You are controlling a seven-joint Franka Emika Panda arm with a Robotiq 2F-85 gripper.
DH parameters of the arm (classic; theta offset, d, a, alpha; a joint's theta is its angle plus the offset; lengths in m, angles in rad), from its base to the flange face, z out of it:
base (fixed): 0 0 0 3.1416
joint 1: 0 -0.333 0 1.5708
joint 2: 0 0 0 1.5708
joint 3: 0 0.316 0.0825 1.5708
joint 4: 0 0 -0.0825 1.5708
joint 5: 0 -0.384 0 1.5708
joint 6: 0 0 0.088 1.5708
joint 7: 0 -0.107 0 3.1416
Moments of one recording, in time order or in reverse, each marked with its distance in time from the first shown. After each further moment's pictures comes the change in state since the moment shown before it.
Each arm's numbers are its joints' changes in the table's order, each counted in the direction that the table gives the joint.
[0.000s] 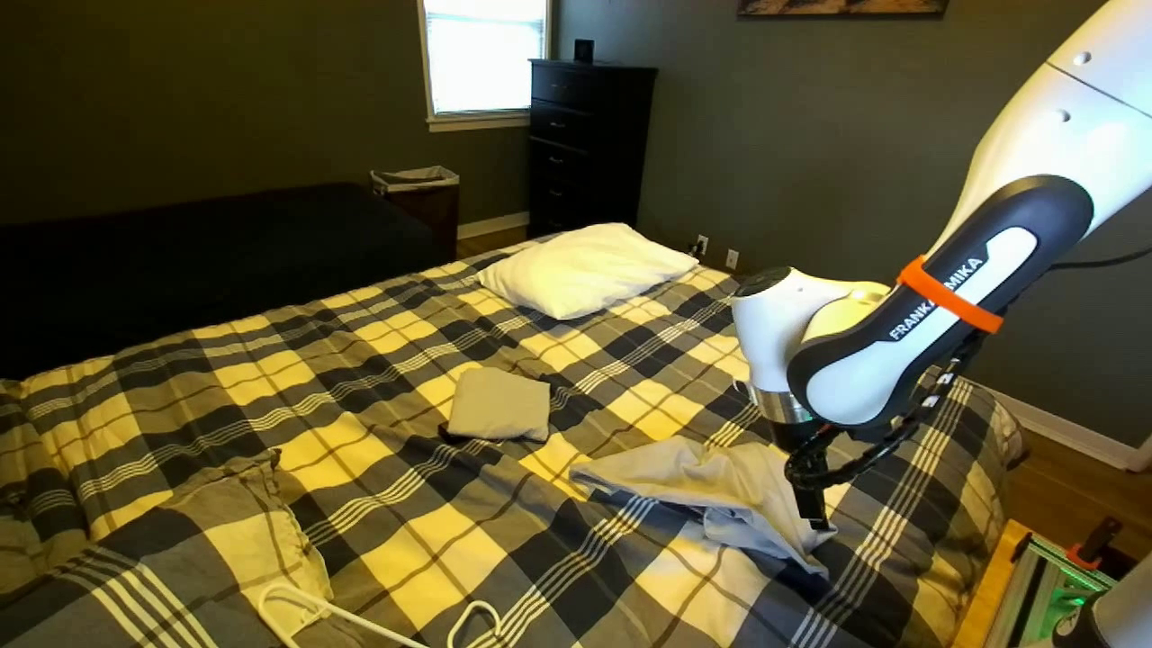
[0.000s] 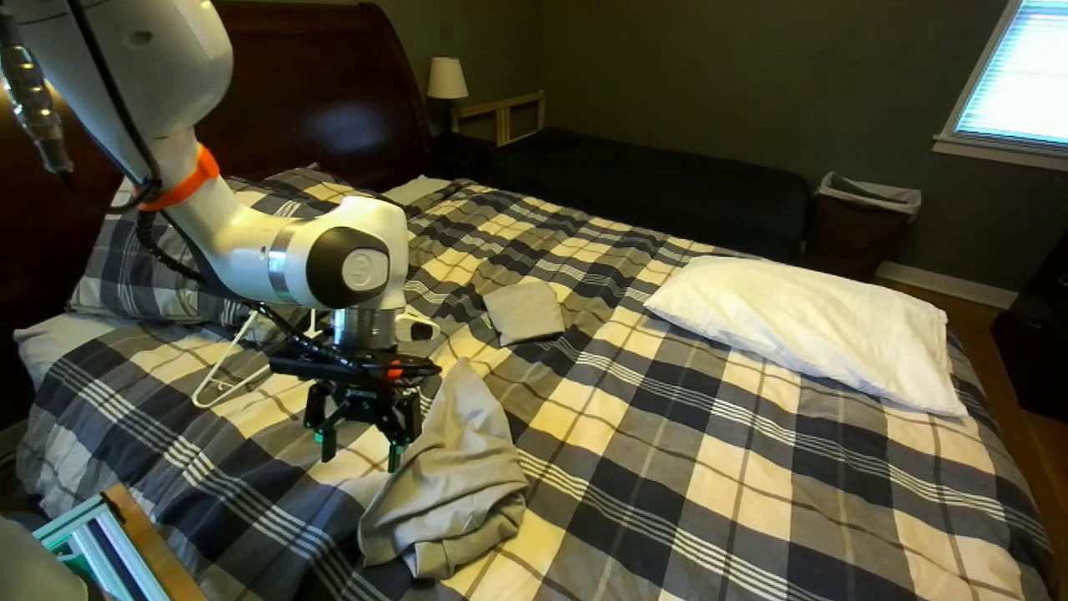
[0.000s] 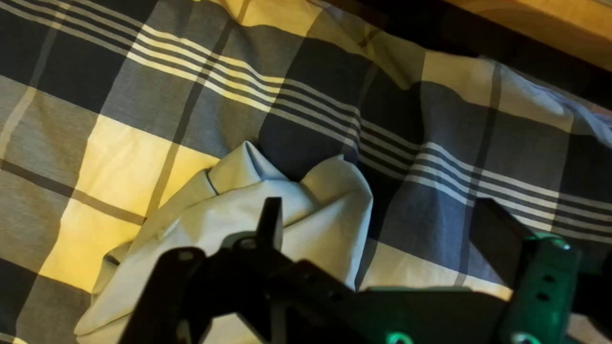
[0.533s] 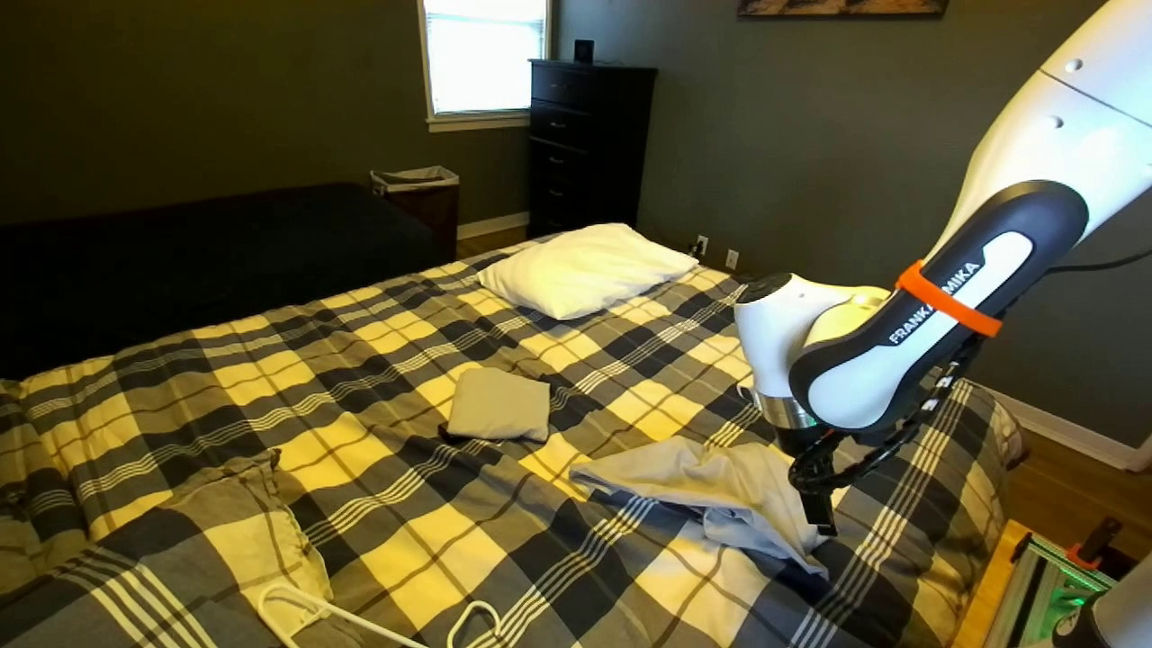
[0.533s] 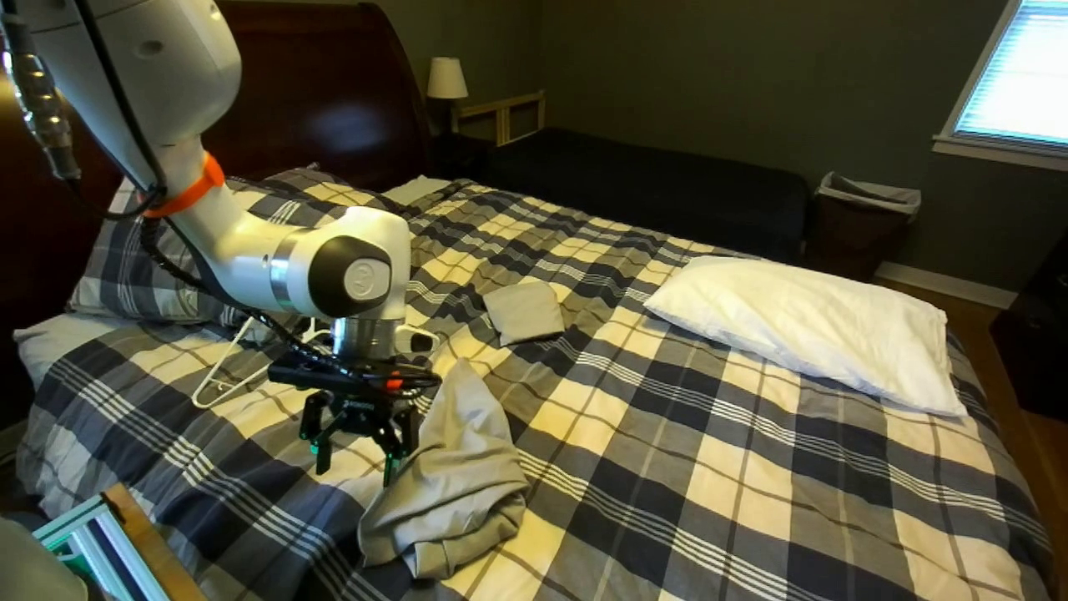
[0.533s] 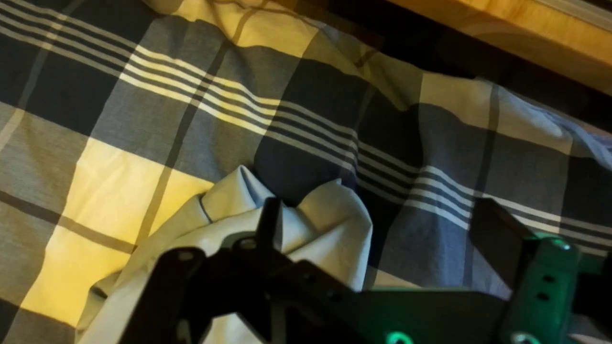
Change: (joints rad) arm 0.009 0.024 -0.007 -0.006 0.004 0.016 0.006
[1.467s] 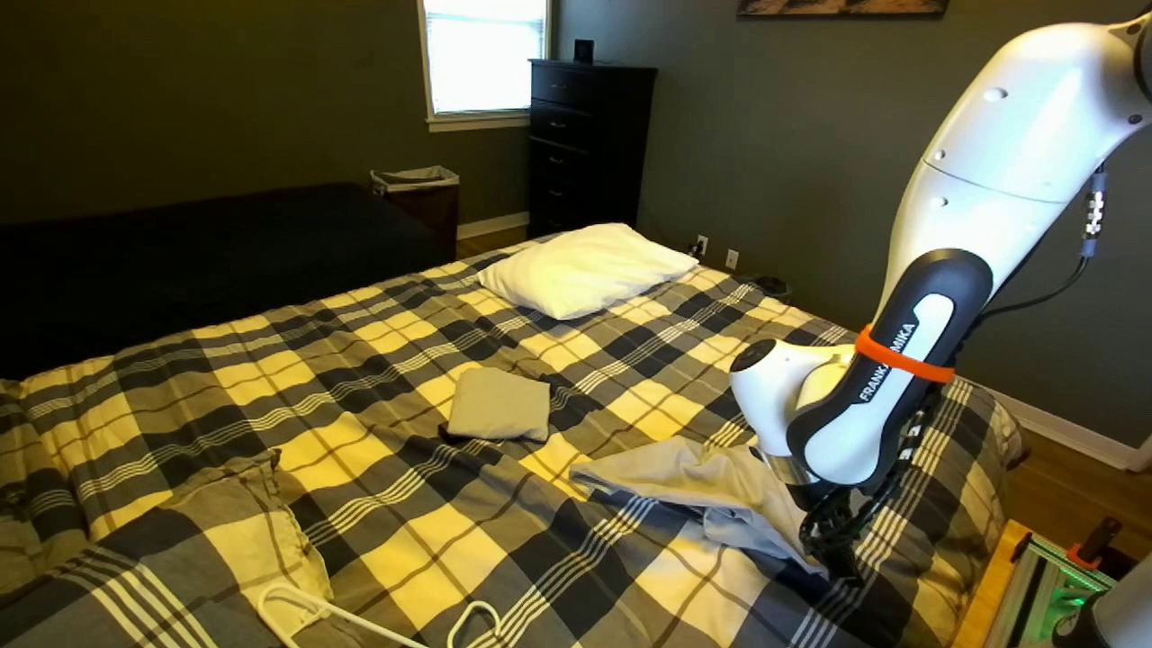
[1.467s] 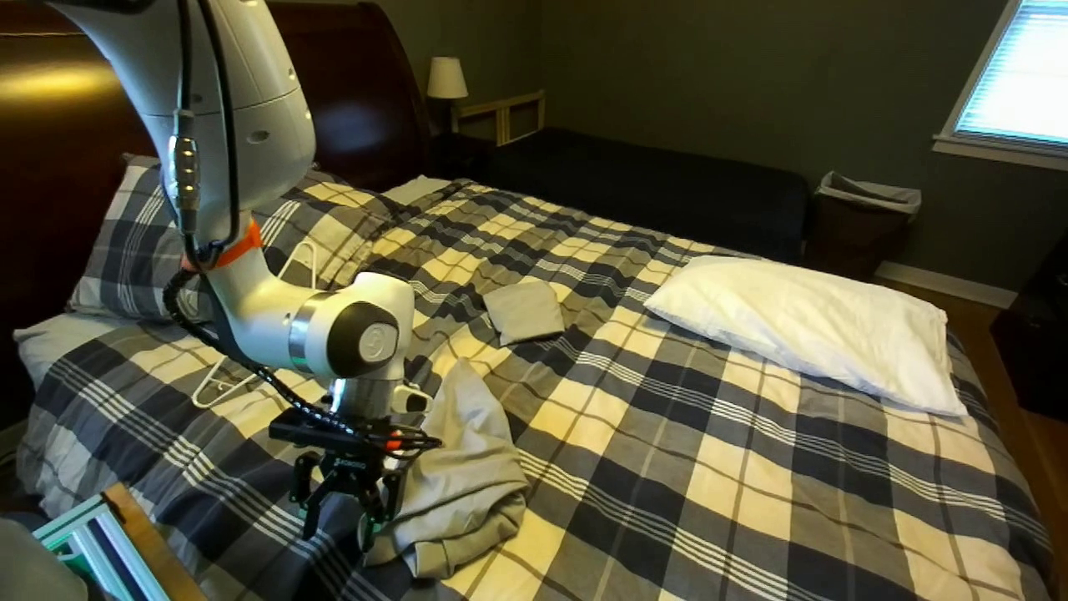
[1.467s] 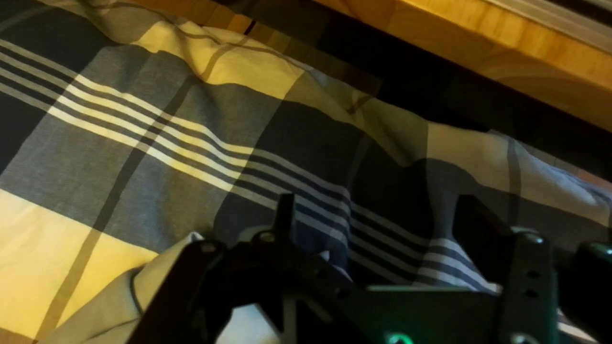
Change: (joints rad) arm 0.012 0.240 -0.012 0.019 0.059 -0.079 -0.020
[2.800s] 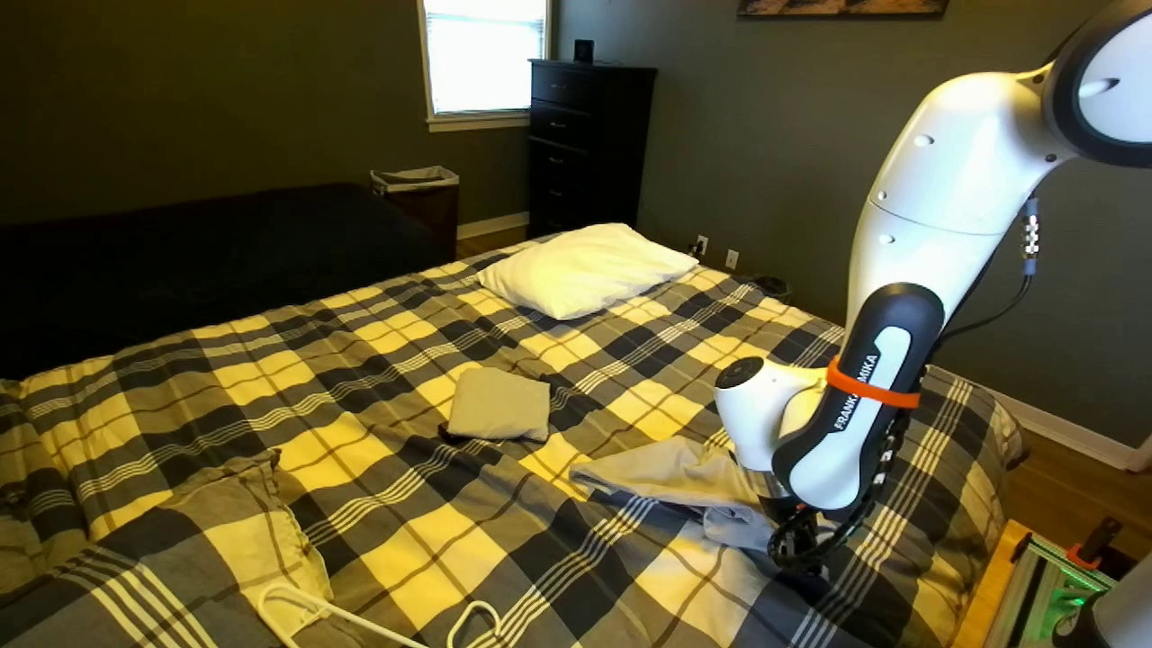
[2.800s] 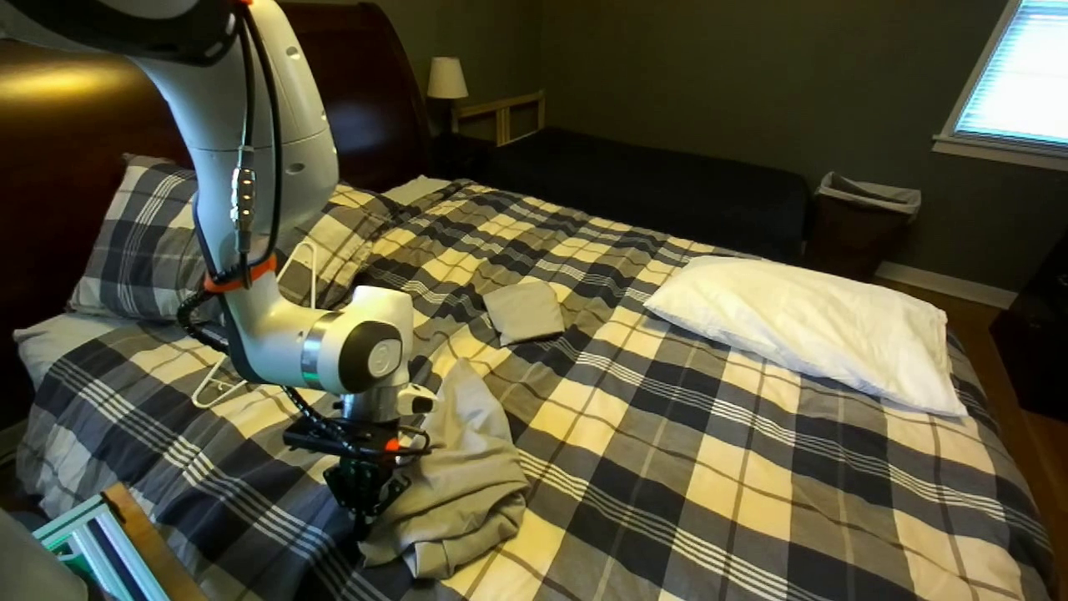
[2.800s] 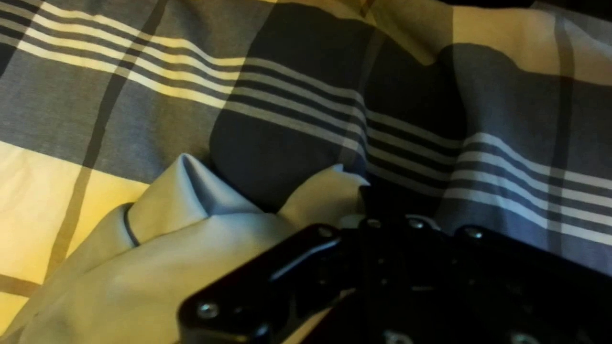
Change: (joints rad) arm -0.083 0.135 -0.054 0.064 0.017 -0.189 -0.174
